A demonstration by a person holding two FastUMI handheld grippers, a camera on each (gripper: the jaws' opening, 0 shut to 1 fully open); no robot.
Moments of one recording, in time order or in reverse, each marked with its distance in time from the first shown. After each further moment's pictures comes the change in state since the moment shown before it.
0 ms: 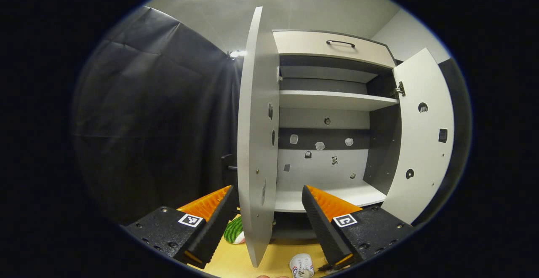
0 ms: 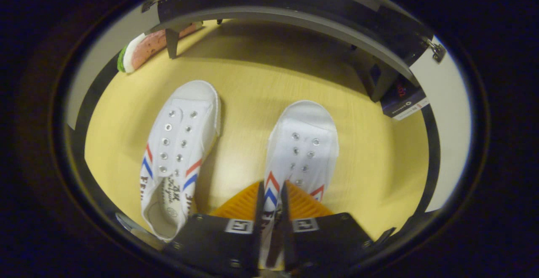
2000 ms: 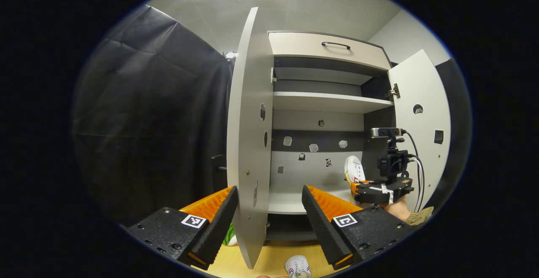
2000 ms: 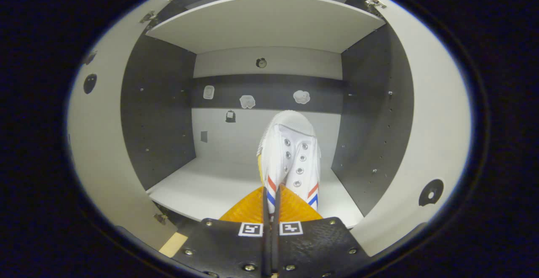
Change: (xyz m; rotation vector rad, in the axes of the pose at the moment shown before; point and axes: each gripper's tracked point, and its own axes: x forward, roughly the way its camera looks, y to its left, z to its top) left arm 0.007 -0.010 0.002 -0.001 -0.029 -0.034; right arm -0.306 -0.108 0.377 0.174 -0.993 -0.038
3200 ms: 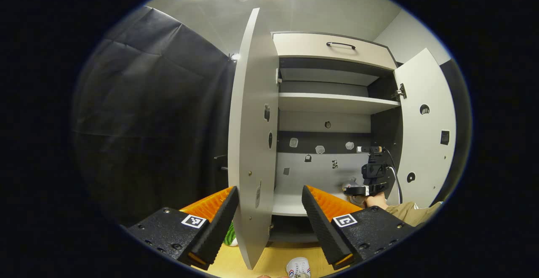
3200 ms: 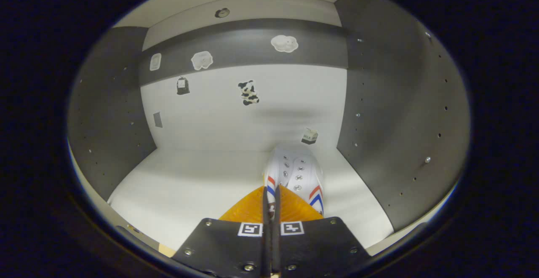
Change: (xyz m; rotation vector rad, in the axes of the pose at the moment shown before) left arm 0.003 0.002 0.000 -0.008 -0.012 0.056; right arm 0.116 -0.031 -0.058 0.111 0.211 -0.072
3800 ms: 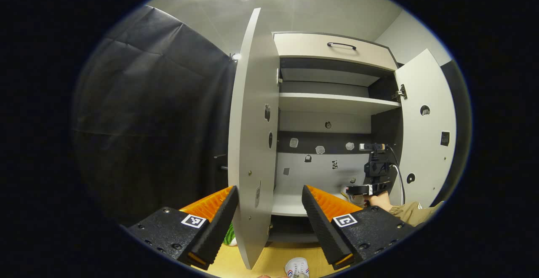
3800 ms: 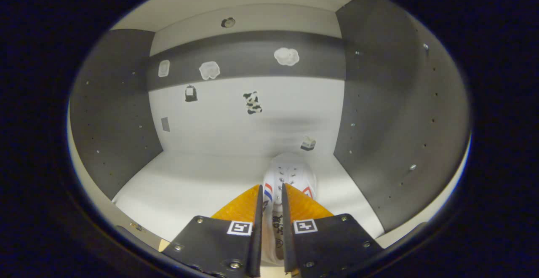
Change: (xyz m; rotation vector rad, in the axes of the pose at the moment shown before) left arm -0.001 0.000 -0.001 -0.005 -0.001 -0.001; right arm -0.036 0.002 0.023 -0.060 -0.082 0.016
